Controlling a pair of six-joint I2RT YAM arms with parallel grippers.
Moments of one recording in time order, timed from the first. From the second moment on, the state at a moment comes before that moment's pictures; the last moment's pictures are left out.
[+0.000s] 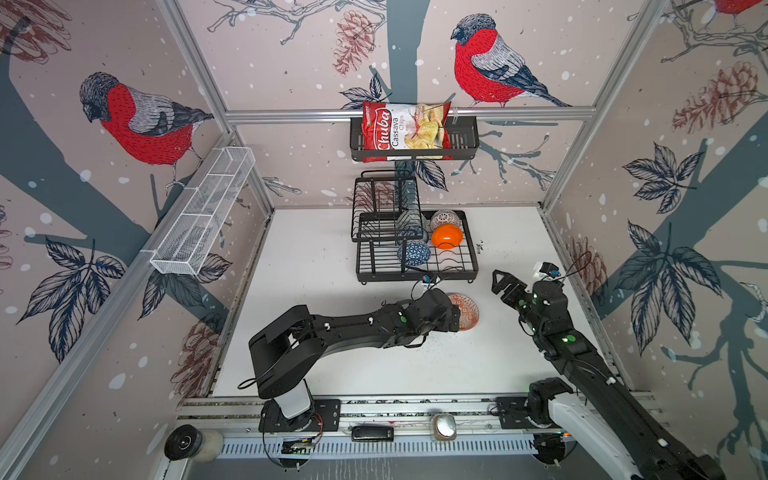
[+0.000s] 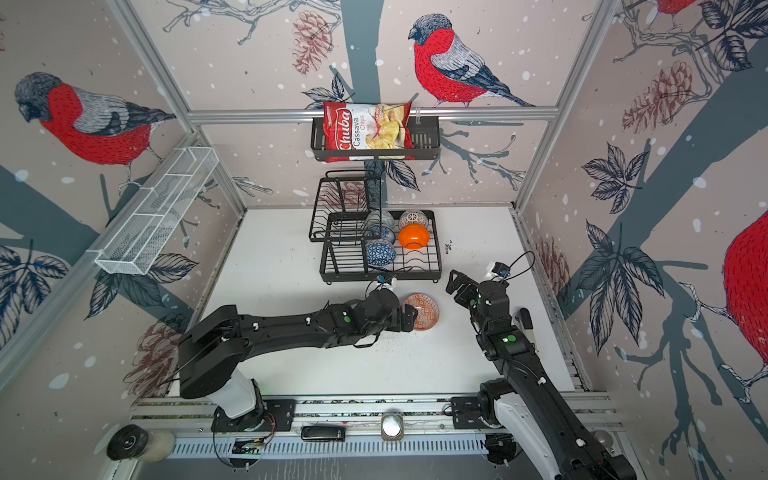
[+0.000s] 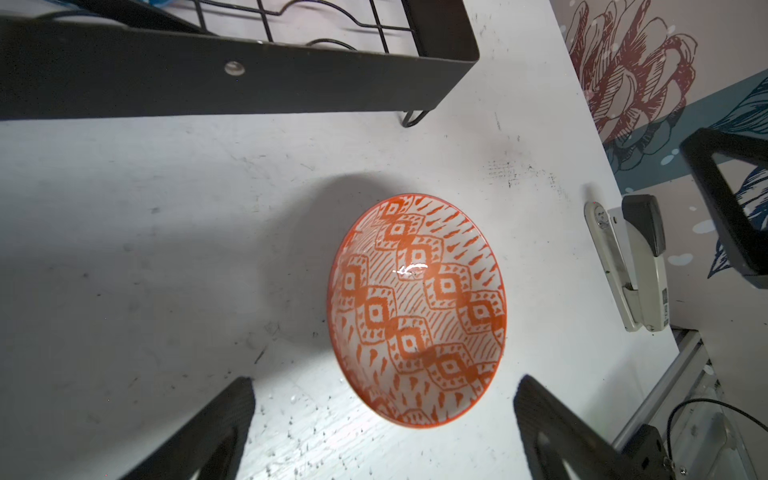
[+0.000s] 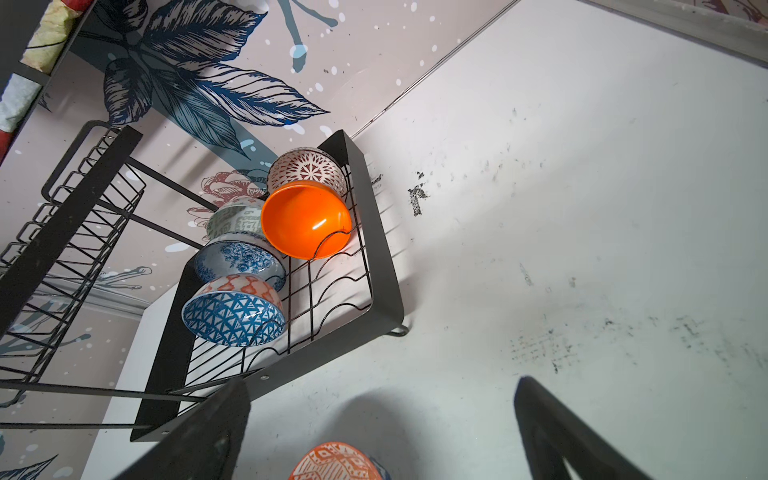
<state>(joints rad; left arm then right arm) -1.10 1.70 1.03 -0.08 -0.18 -0.84 0.28 0.73 0.42 -0.10 0.10 0.68</state>
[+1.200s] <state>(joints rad) -1.08 1.90 1.15 -0.18 -0.18 -0.78 0.22 0.68 0.35 -0.10 0.07 0.68</state>
